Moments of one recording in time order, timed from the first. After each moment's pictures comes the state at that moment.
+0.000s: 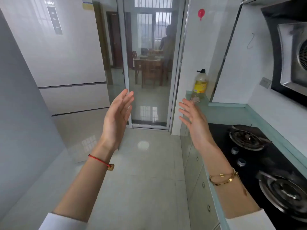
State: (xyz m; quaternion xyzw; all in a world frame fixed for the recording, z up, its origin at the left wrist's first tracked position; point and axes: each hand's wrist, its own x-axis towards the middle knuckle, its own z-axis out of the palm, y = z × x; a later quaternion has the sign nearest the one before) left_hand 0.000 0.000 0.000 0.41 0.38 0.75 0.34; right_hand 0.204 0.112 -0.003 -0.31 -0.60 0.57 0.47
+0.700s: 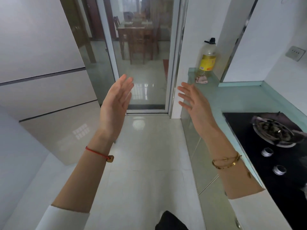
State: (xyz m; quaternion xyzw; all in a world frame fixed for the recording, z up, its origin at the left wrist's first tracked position) left_hand -0.165 0.222 -0.035 0.40 0.39 0.72 0.40; right_hand 0.037 0.327 -0.049 -0.35 -0.55 0.58 0.48
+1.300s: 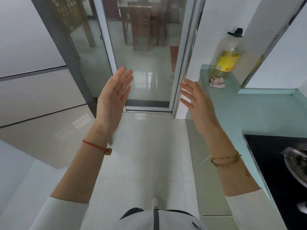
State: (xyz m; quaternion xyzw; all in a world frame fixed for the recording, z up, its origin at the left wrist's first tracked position) left_hand -0.253 0.459 -0.064 0.35 0.43 0.72 0.40; right_hand -0.048 0.565 -0.084 -0.36 -0.55 0.60 0.44
